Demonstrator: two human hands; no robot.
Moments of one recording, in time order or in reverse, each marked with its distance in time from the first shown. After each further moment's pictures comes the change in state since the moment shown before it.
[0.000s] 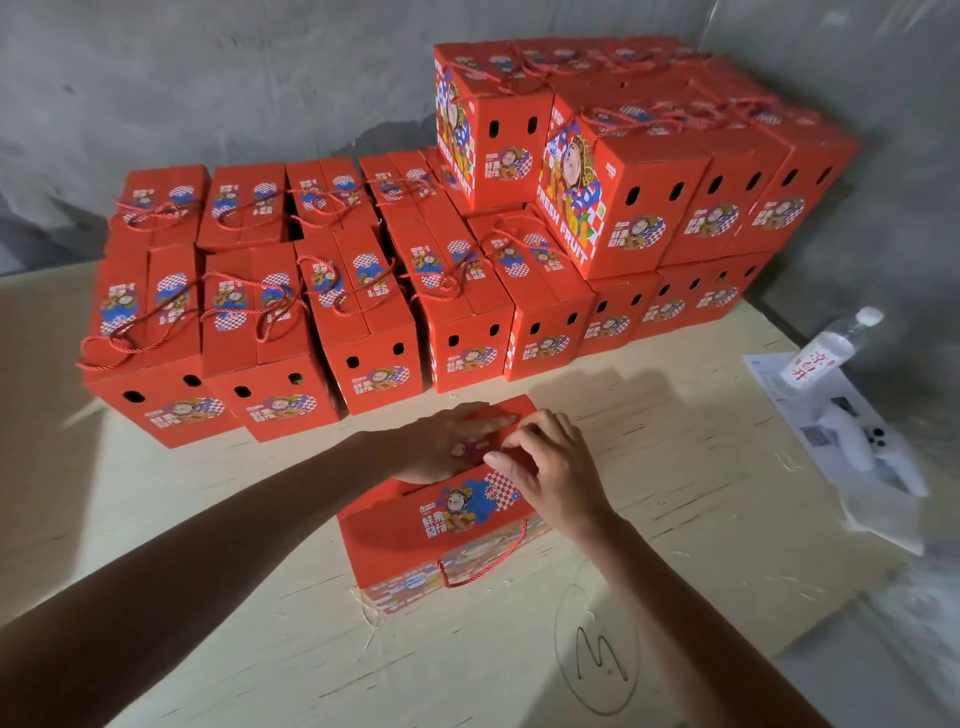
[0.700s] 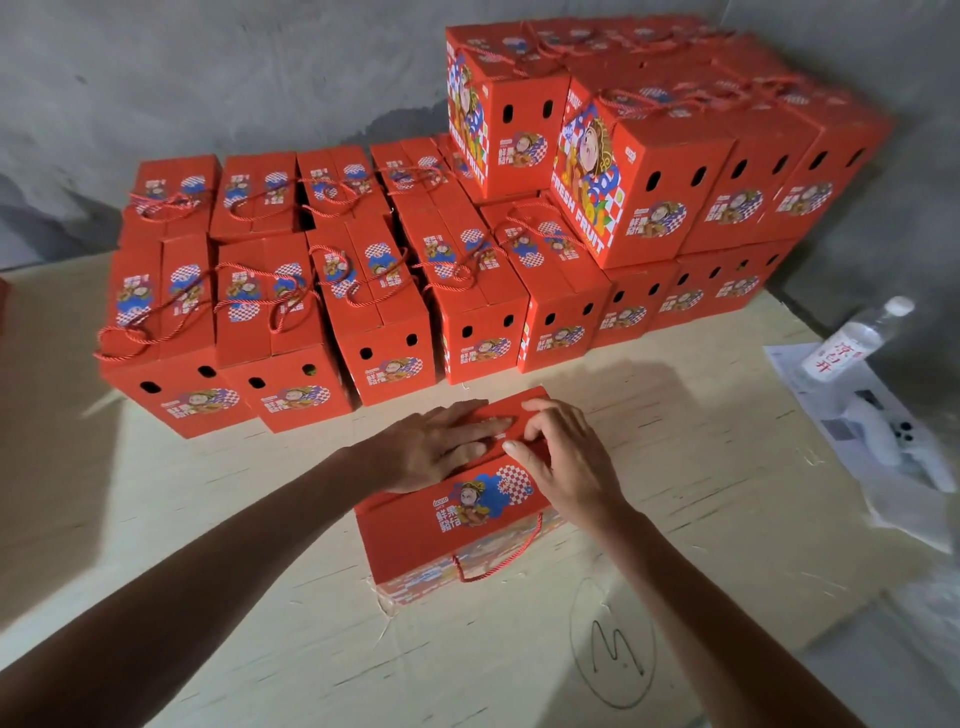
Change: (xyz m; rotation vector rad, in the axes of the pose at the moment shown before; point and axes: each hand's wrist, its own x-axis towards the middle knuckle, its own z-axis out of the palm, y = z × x) left_hand -0.036 -0.013 0.004 0.125 0.056 0.015; right_hand 0.002 -0.002 -0.001 0.058 -0.082 0.075
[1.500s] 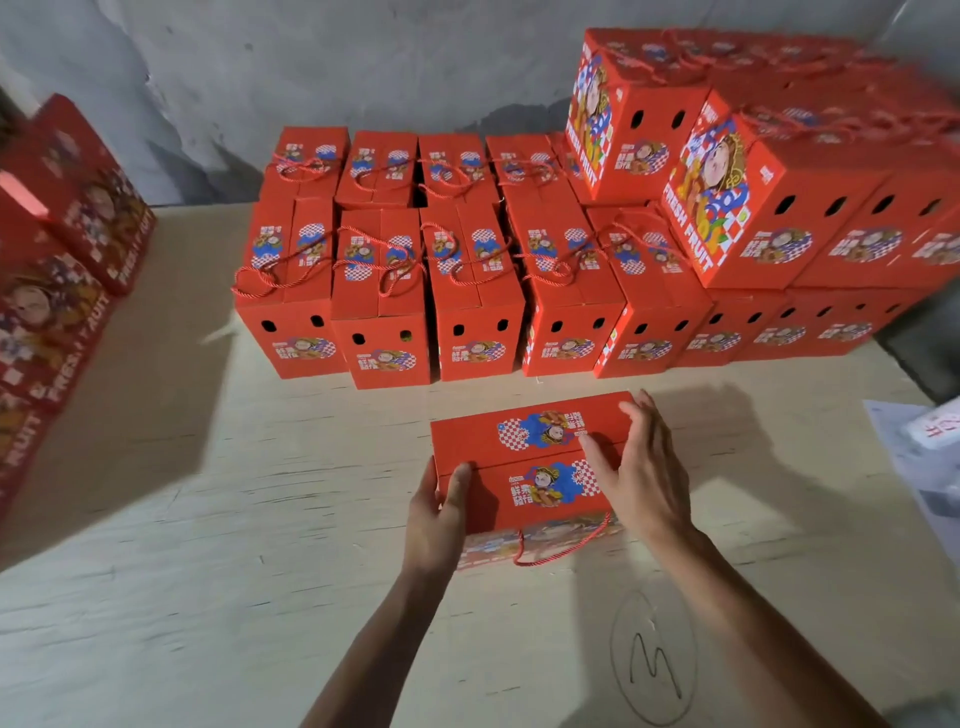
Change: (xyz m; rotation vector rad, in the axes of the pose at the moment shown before) left_hand -0.092 0.069 0.099 -1.451 0.997 -0.709; right_hand -0.003 -0.016 0.013 -0.184 -0.049 0.163
